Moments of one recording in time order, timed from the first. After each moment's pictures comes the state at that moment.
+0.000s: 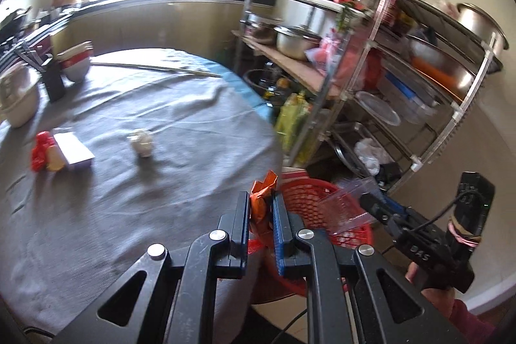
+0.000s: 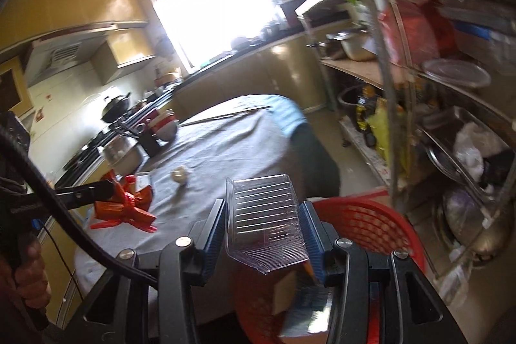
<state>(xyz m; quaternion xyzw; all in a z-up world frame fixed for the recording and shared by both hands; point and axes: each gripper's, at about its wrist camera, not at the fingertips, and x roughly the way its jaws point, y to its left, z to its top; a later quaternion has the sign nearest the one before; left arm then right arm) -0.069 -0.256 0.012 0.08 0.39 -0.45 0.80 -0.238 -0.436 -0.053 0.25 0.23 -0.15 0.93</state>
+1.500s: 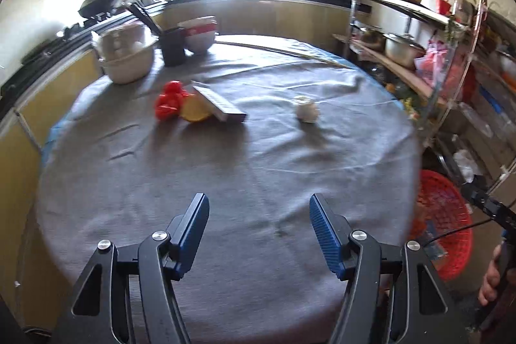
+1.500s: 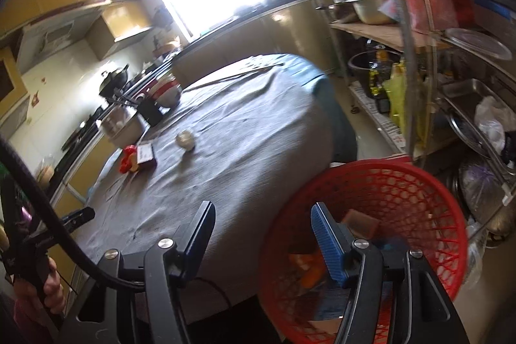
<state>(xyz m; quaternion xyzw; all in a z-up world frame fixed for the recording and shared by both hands) -0.013 -0.114 -0.038 0.09 0.38 -0.24 0.89 -0.185 -0.398 -0.075 0.26 0.31 -0.11 0.91</state>
